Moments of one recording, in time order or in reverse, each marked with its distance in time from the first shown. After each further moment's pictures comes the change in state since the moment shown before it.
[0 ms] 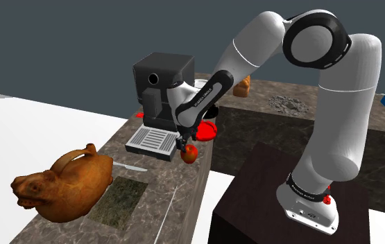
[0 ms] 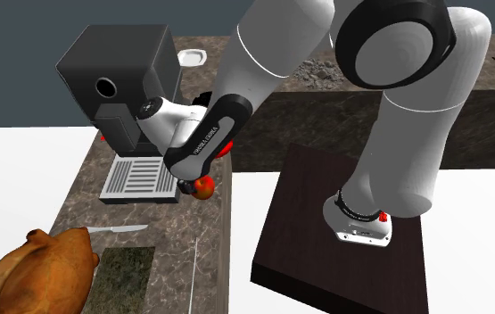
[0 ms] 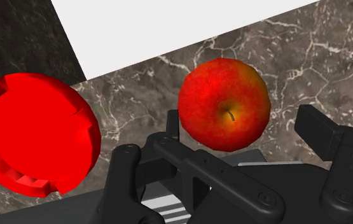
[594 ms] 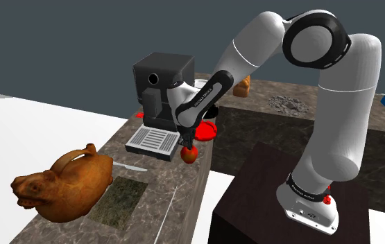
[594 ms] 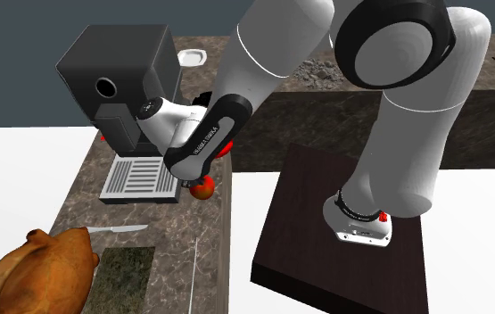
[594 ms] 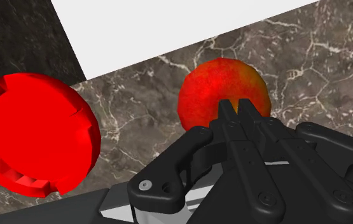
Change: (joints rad) arm 0.000 0.001 0.000 0.000 0.000 0.001 0.000
